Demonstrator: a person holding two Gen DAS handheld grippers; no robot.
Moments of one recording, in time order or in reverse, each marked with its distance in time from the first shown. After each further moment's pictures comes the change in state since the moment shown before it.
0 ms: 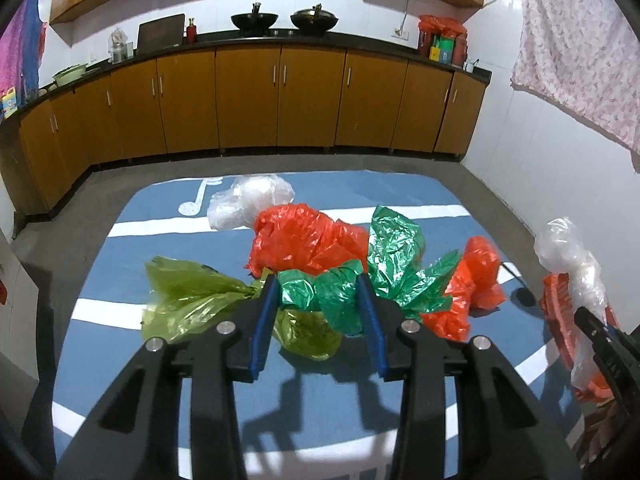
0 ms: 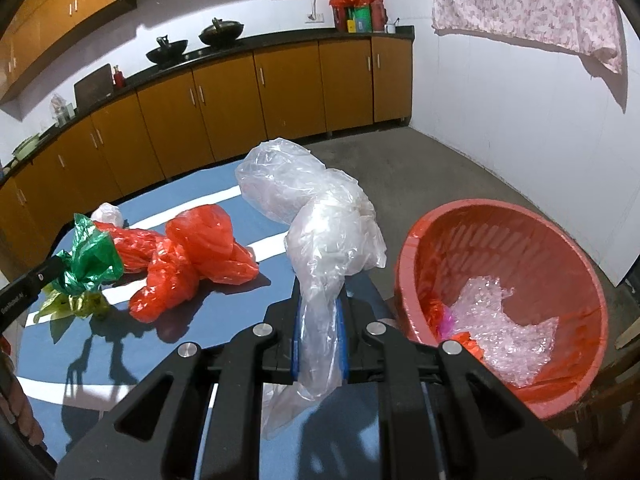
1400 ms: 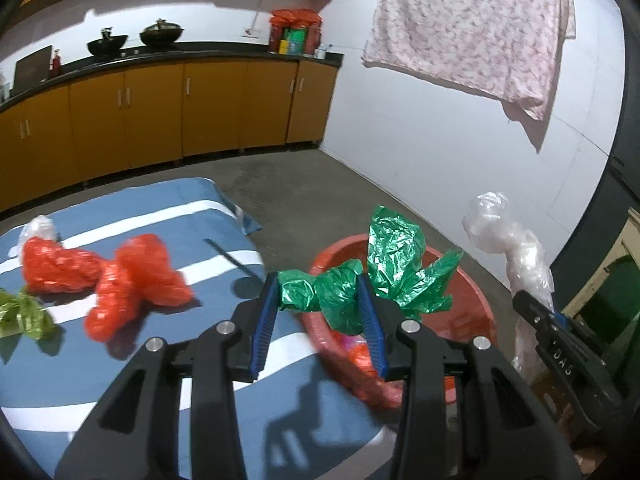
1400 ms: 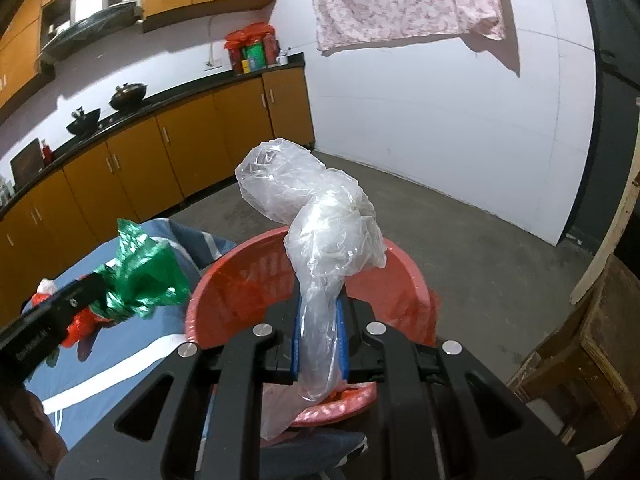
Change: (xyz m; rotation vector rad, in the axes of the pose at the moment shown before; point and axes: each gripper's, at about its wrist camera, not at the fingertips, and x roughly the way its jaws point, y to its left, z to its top) left arm -0.038 -0.261 -0.032 0.211 0.013 -0.425; right arm -0.070 -0.178 -0.006 0.226 -0.111 -0.218
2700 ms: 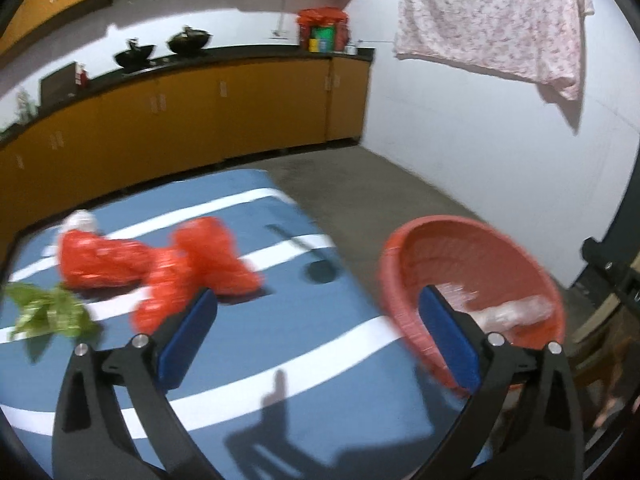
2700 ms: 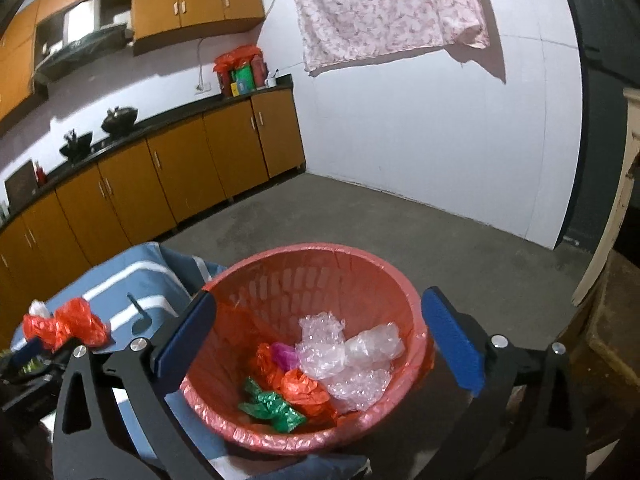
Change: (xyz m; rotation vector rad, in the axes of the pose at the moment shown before) left arm -0.006 0.059 -0.030 0.044 -0.012 0.195; right arm 0.002 0.001 -0.008 0.019 -0.081 -0.023
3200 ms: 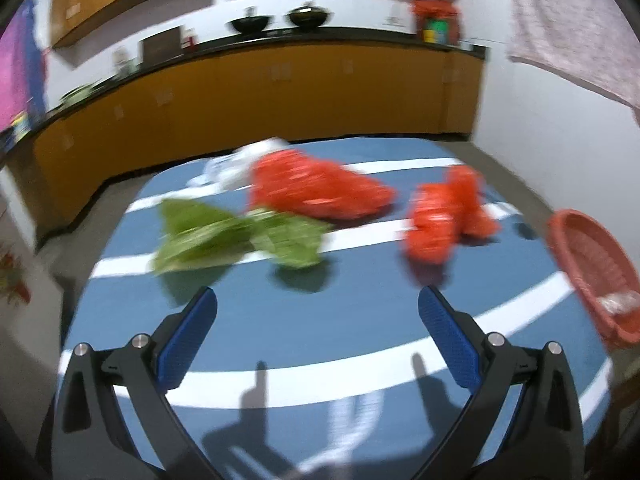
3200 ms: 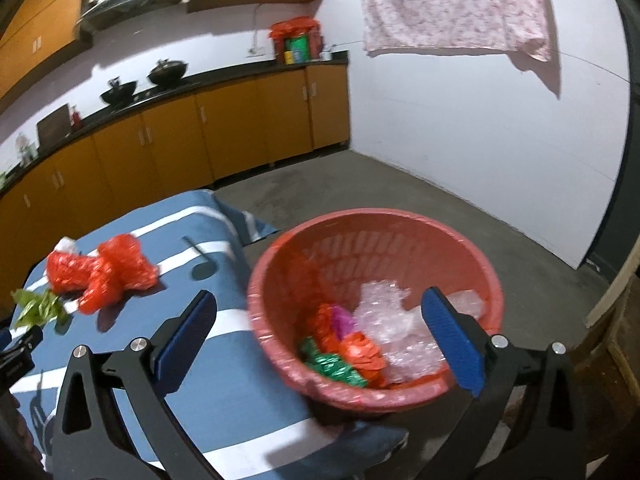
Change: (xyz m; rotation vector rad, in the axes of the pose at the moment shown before) left arm -0.046 0.165 -0.055 -0.187 0.068 0.346; right arm -0.010 0.079 -0.029 -0.150 0.087 0.110
